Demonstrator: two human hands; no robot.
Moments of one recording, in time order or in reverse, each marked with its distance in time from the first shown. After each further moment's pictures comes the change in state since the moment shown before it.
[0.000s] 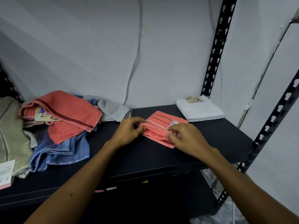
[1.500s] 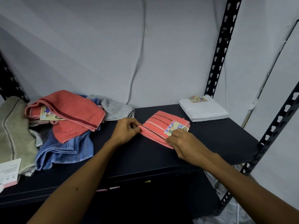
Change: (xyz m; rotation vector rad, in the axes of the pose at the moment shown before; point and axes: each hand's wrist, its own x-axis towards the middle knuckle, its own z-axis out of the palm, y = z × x) left_hand -0.004 -0.021 -0.008 -0.080 -0.001 -0.212; right_hand -0.009 0.004 0.021 -0.149 -0.059 -0.364
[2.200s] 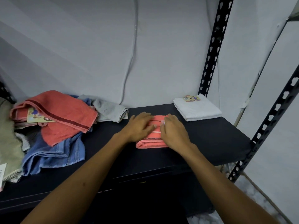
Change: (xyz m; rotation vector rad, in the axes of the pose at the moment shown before) left_hand 0.026 0.040 0.032 0.470 -0.295 0.241; right_hand 0.048 -0.003 0.011 0.065 0.037 0.600
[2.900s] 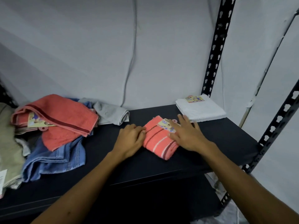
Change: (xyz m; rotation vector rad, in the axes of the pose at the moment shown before) left_hand -0.041 -0.004 0.014 -0.018 0.219 -0.134; right_hand 0.007 0.047 -0.019 -0.169 -0.366 -0.025
